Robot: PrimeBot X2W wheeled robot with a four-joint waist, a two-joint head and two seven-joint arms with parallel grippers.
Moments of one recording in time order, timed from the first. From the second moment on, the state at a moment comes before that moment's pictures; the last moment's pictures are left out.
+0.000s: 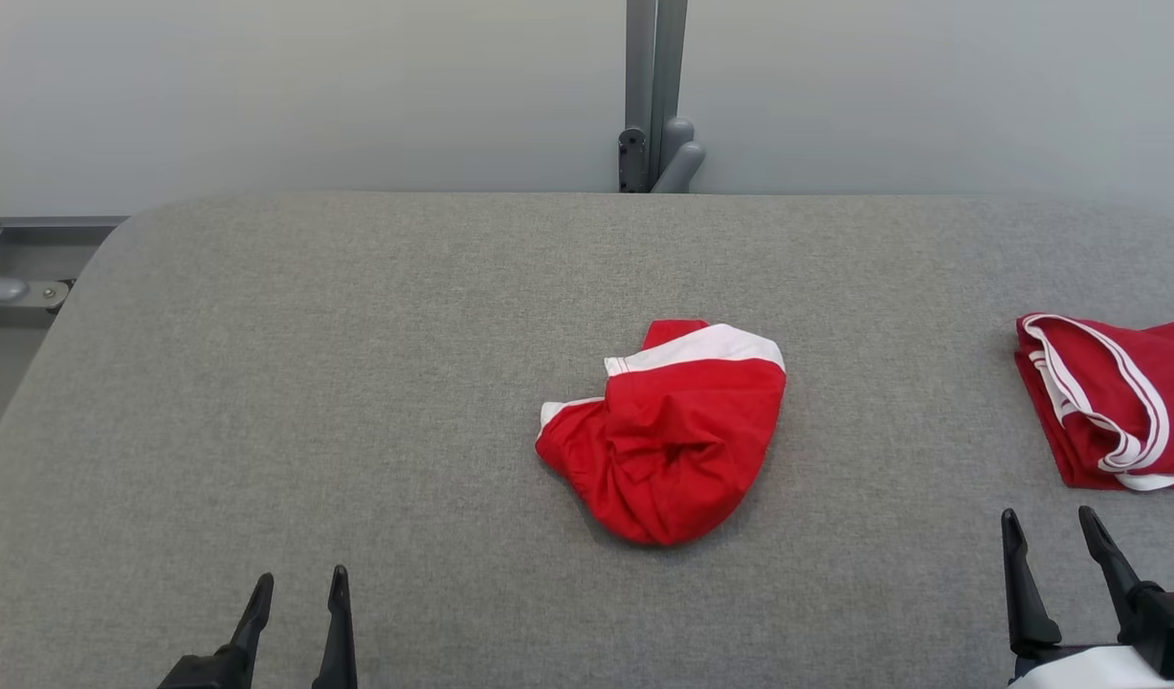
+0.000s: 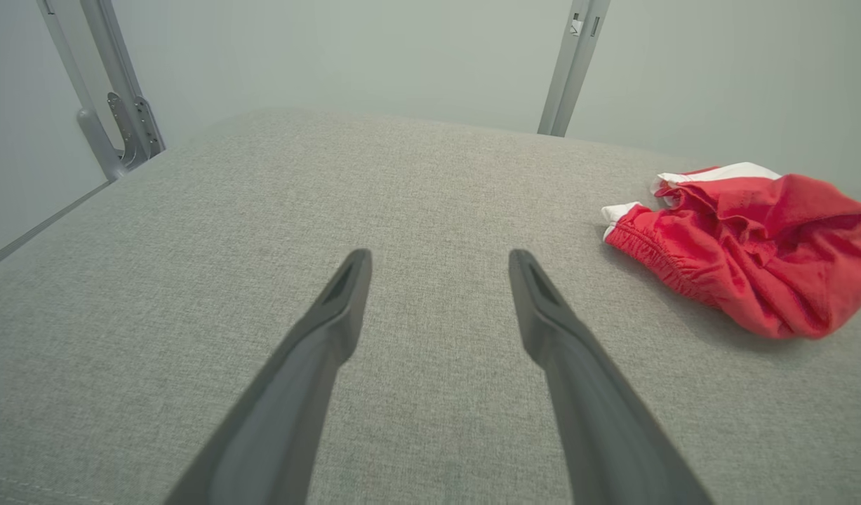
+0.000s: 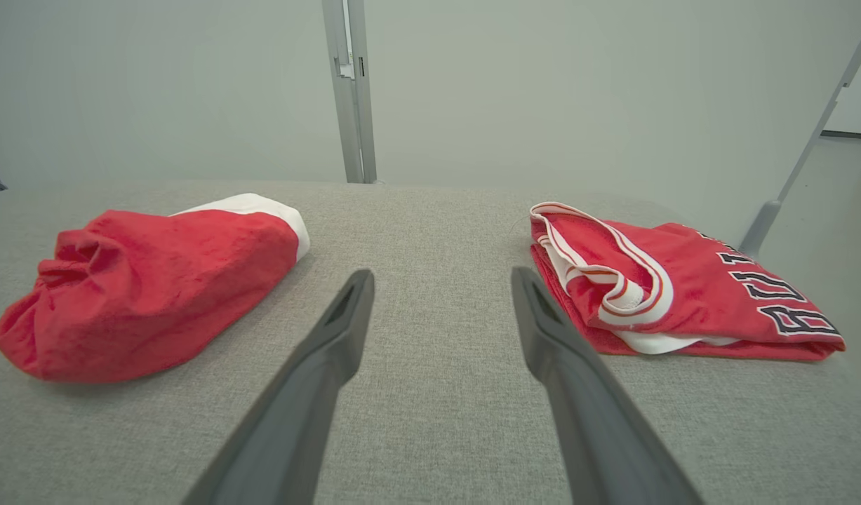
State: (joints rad) left arm 0.13 0.18 -0.19 0.21 -0.36 0.03 -0.26; right arm 0.16 -0.11 -0.14 0.11 0.10 0.13 -0.26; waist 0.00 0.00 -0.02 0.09
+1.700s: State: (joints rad) left arm -0.48 0.05 -0.39 0.81 -0.61 -0.13 -0.06; right arm -0.02 -0.10 -0.06 0.04 0.11 0.13 -0.26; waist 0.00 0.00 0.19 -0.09
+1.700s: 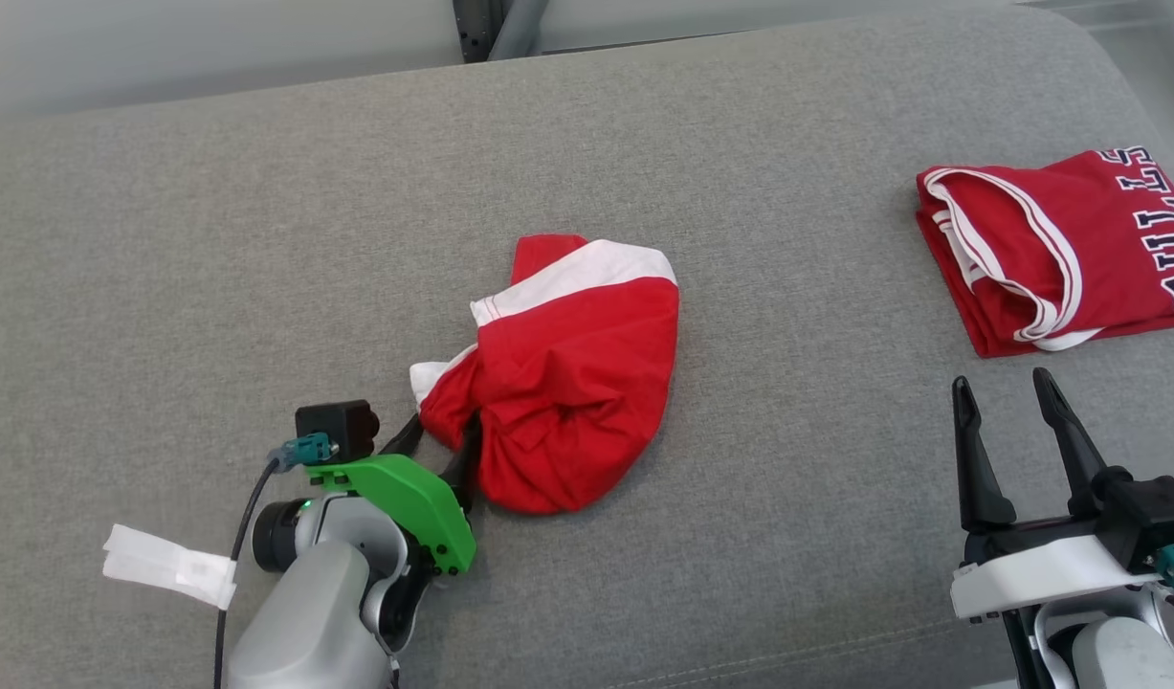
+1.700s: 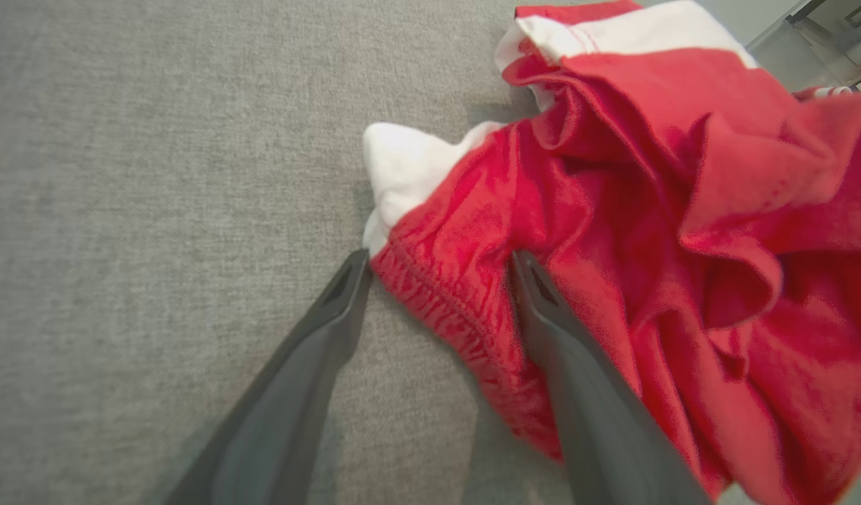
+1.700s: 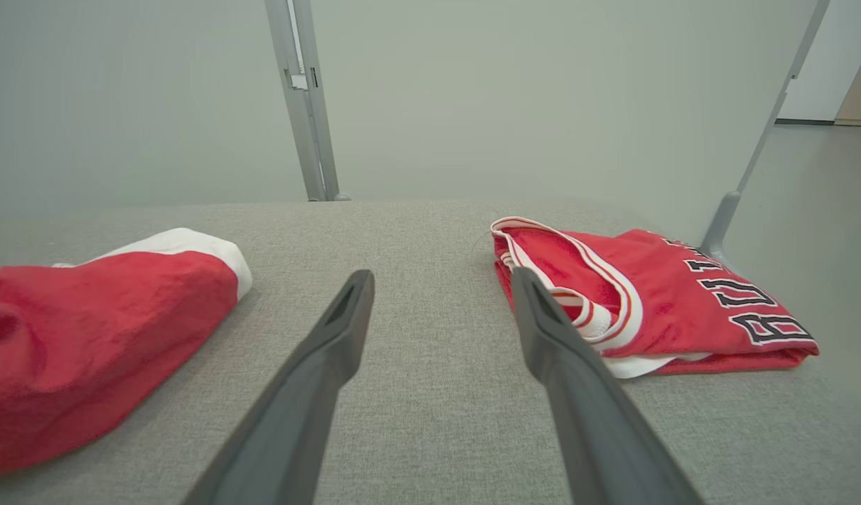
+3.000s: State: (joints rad) left arm -0.30 0.13 -0.66 0.53 -0.35 -0.01 -0.26; right arm 0.03 -0.06 -0.08 0.06 0.12 0.13 -0.26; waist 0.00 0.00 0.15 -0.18
